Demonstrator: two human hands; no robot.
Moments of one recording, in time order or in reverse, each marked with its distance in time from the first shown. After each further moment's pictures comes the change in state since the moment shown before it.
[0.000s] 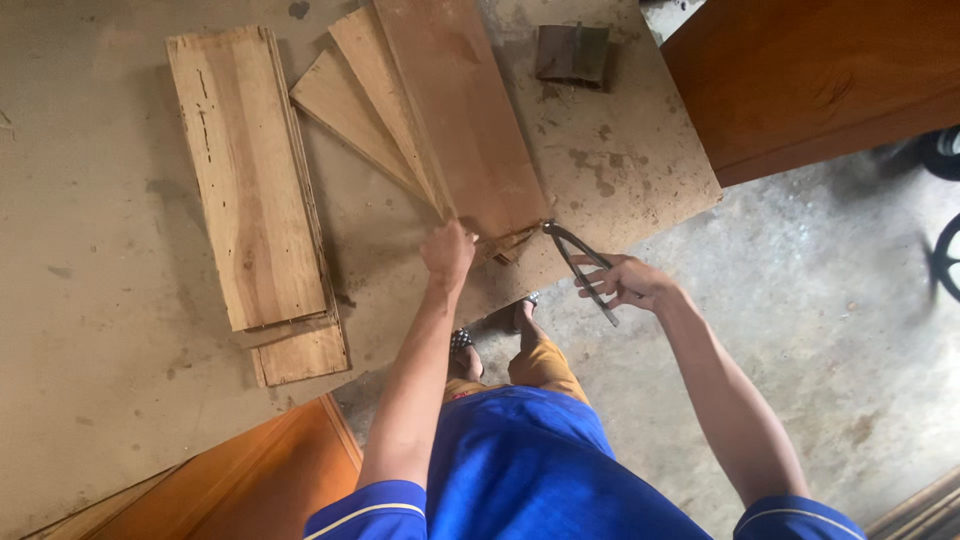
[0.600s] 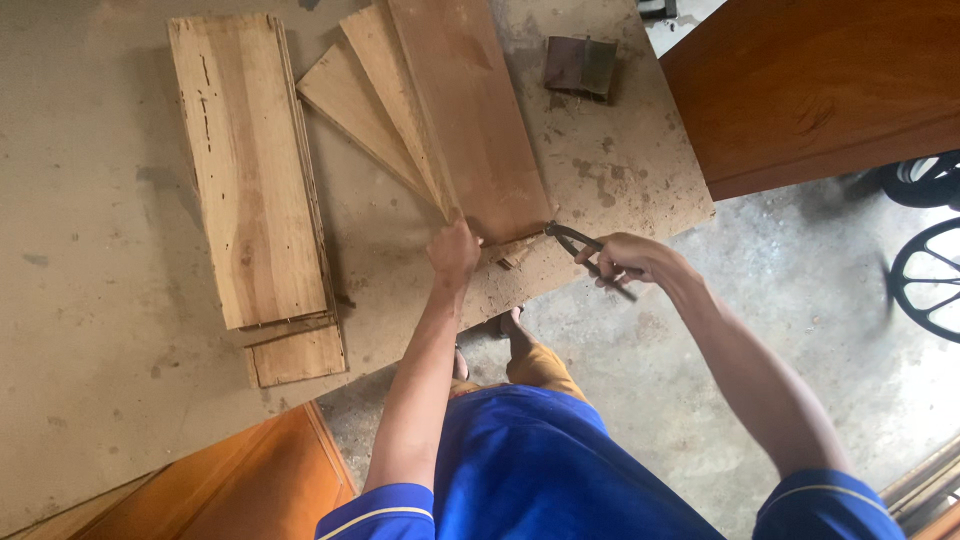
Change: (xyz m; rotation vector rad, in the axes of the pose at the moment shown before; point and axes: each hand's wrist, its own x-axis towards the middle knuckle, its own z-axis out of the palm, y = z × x) left_hand -0.008 0.007 -0.030 -0.012 -0.035 -0.044; right_hand 0.023 -0.057 0.002 -0.340 0.049 0.135
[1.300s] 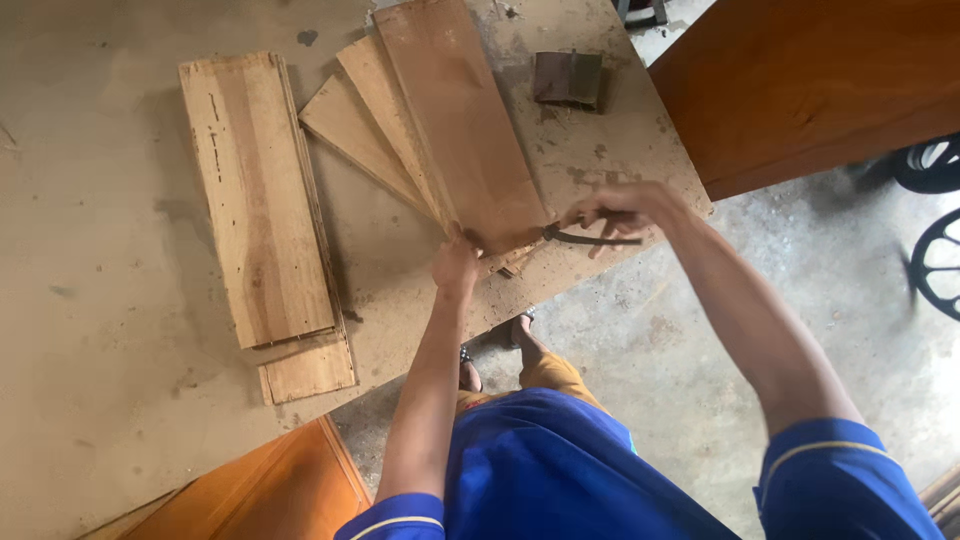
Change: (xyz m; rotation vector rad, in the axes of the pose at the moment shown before) left_hand 0.025 -0.022 0.054 0.004 0.018 0.005; right_hand -0.020 -0.087 -0.030 -0.147 -0.247 0.052
